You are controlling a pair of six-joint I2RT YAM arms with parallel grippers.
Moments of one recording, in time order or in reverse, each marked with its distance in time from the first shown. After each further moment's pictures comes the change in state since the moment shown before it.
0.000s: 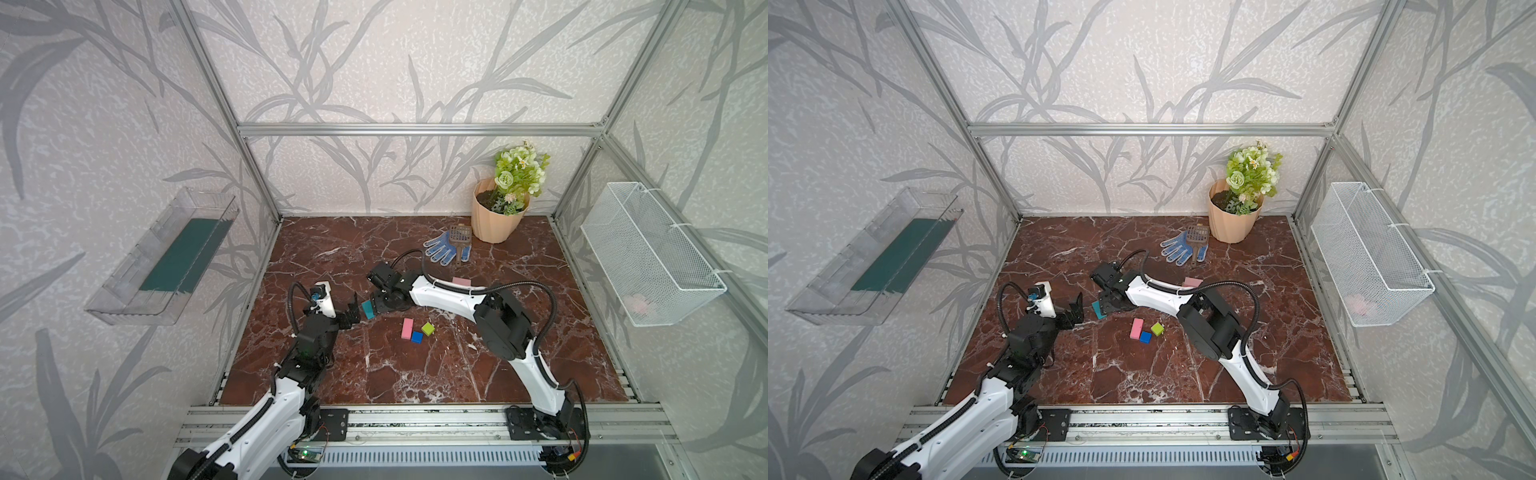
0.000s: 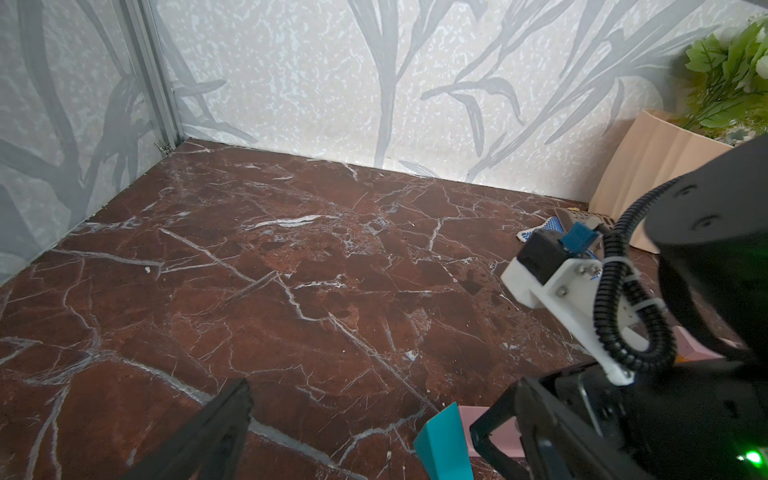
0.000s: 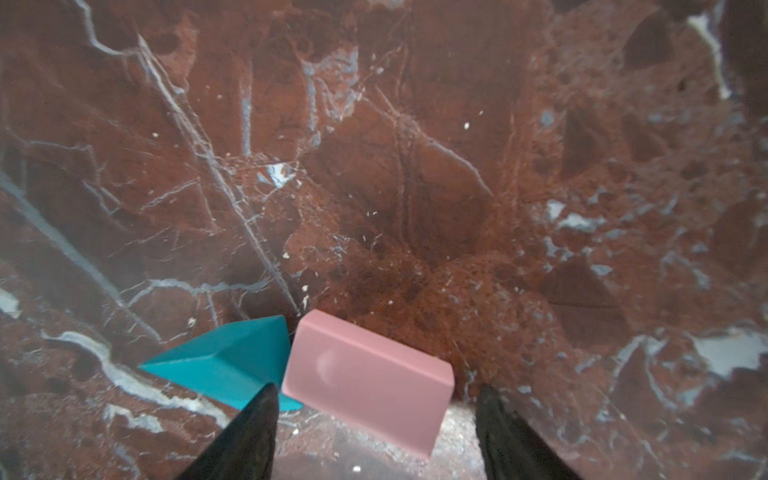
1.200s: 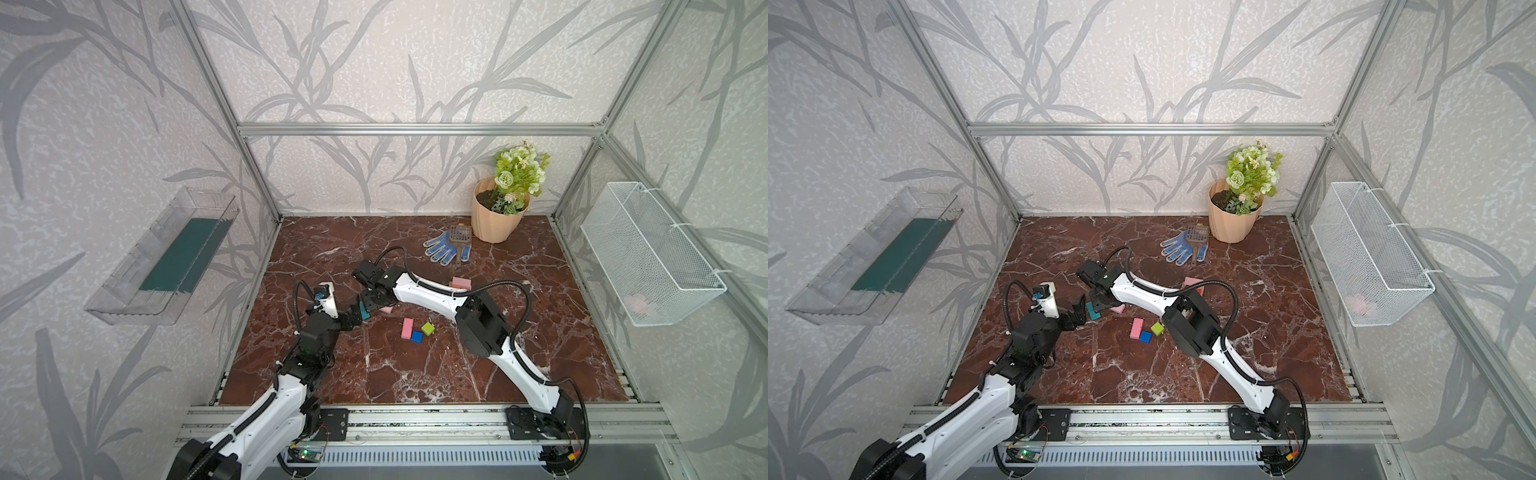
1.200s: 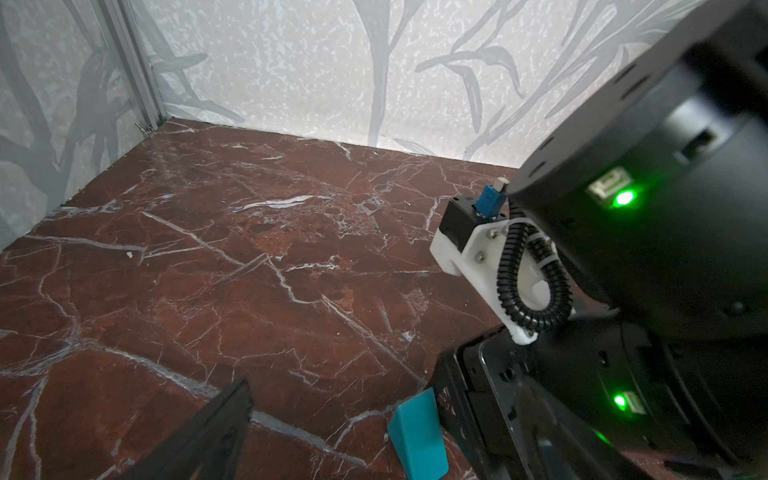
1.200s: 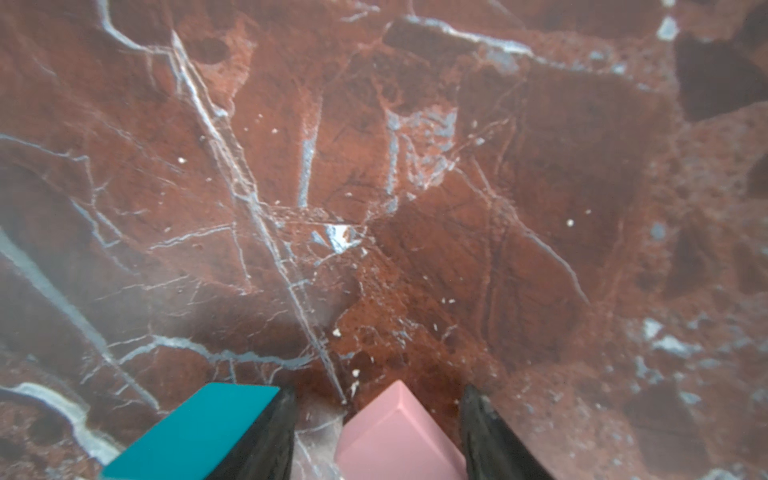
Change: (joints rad) left arm 0.000 0.053 0.000 -0.001 0.032 0.003; right arm 0.024 0.210 0.345 -0.153 0.010 -0.127
